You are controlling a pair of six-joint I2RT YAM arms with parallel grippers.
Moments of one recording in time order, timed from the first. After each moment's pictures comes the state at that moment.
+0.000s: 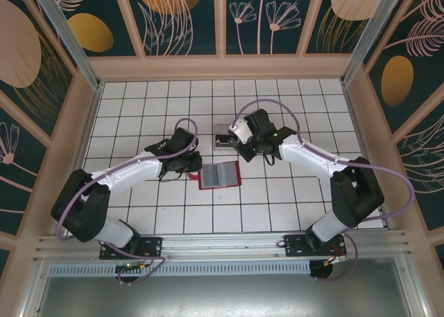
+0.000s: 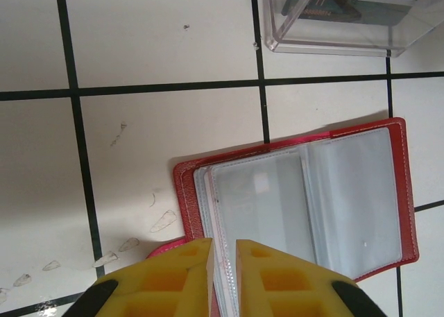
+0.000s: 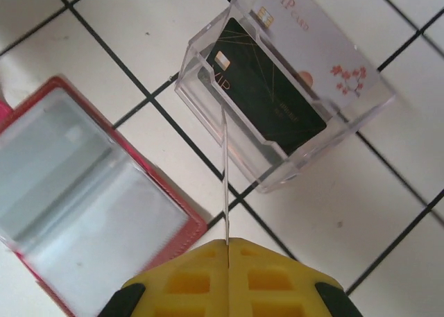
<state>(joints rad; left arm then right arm) -0.62 1.48 0.87 -0.42 0.07 -0.64 0.63 1.56 1.08 -0.46 -0.10 -0.33</state>
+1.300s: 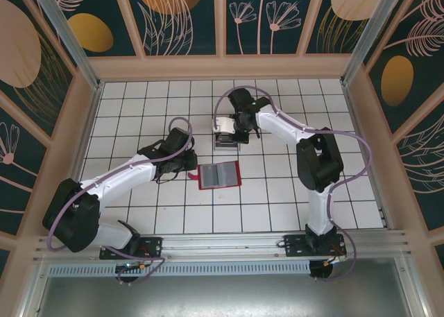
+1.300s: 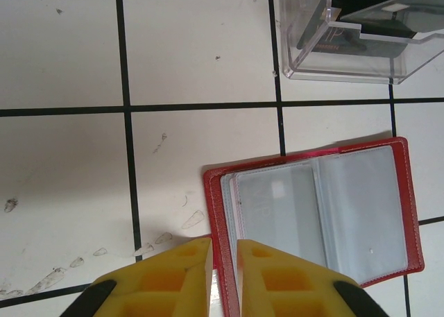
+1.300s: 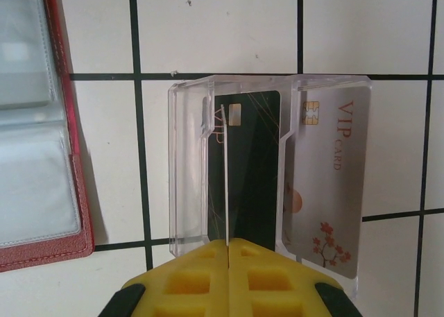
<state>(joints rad) -0.62 1.40 0.86 -0.46 -0.01 -0.64 0.59 1.99 1.63 -0.82 -0.18 -1.03</state>
